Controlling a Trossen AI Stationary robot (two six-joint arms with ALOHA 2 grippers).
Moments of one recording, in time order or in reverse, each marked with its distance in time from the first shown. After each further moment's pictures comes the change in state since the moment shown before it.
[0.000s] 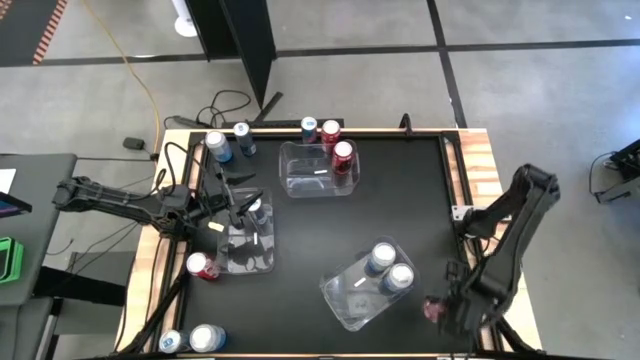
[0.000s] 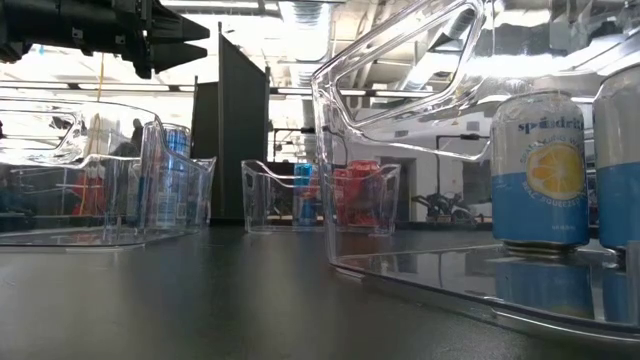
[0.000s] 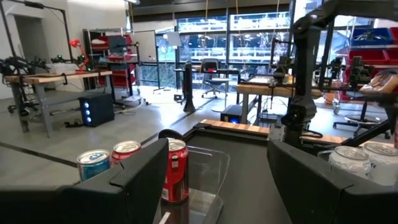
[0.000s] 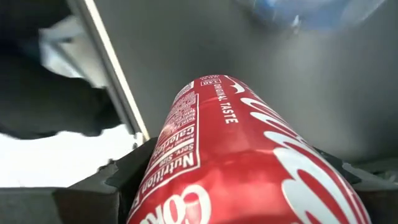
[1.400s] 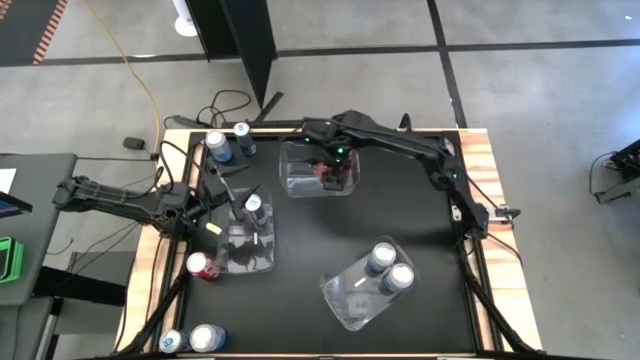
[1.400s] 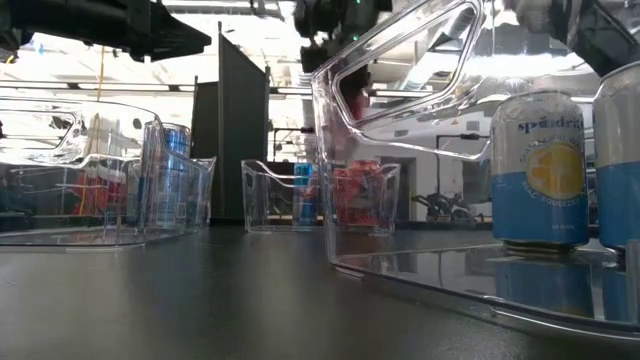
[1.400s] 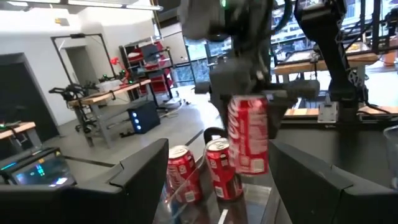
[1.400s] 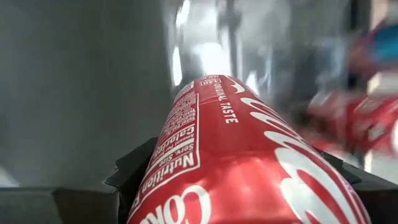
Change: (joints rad) left arm 0.000 -0.001 0.055 -0.070 -0.133 0.225; right arm -1.268 0.744 1.051 -0.276 0.041 -1.558
